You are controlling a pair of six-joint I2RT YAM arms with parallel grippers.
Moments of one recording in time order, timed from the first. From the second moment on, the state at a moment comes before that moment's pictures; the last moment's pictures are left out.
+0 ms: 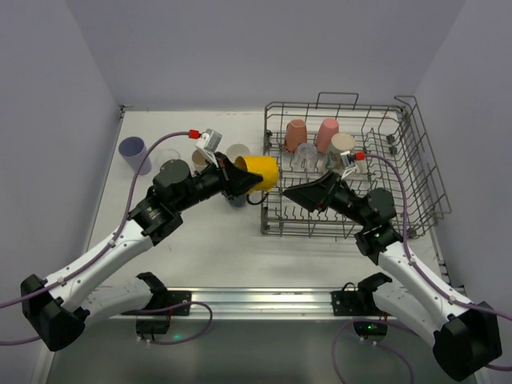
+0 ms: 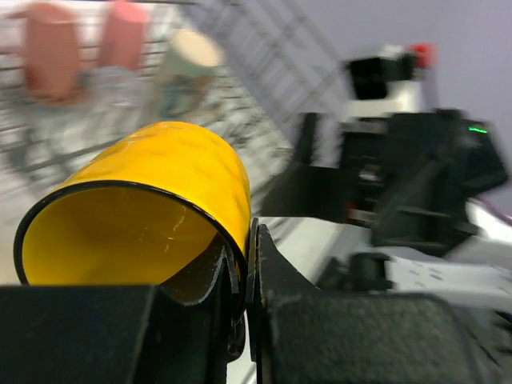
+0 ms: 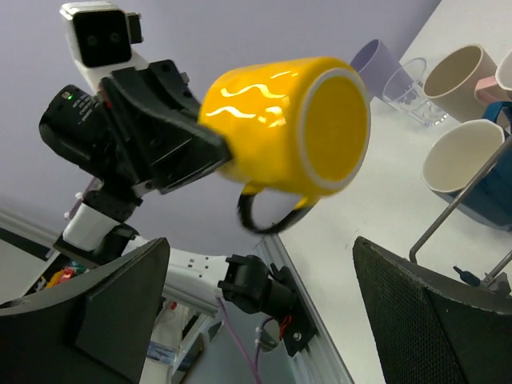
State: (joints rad) left arm -0.72 1.02 0.89 0.14 0.34 -0.68; right arm 0.44 0.86 0.48 0.59 -0.61 1.11
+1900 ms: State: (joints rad) left arm -0.41 1.40 1.02 -0.53 -0.02 -0.22; right arm 0.38 0.91 0.85 -0.30 0.11 0.41
